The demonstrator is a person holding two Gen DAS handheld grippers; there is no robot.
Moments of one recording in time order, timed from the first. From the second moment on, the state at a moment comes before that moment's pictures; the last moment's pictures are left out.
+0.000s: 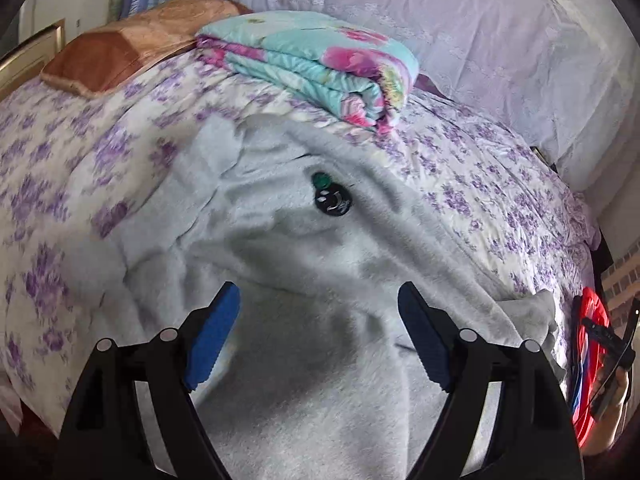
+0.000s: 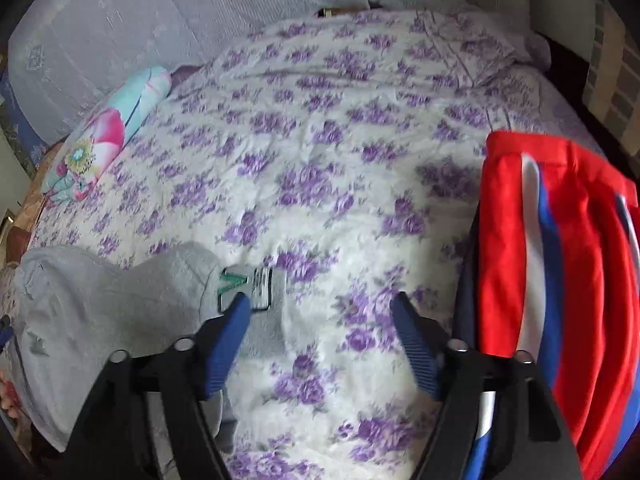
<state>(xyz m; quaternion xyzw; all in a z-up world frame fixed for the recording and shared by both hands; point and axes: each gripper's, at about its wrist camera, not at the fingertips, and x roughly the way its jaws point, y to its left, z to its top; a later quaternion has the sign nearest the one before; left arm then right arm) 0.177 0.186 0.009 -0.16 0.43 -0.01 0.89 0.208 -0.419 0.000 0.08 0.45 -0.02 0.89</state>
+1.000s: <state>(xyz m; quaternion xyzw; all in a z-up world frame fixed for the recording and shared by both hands) 0.389 0.139 0.002 -0.17 0.55 0.00 0.82 0.236 -0.375 -0.076 0.11 0.51 0.09 0.85</state>
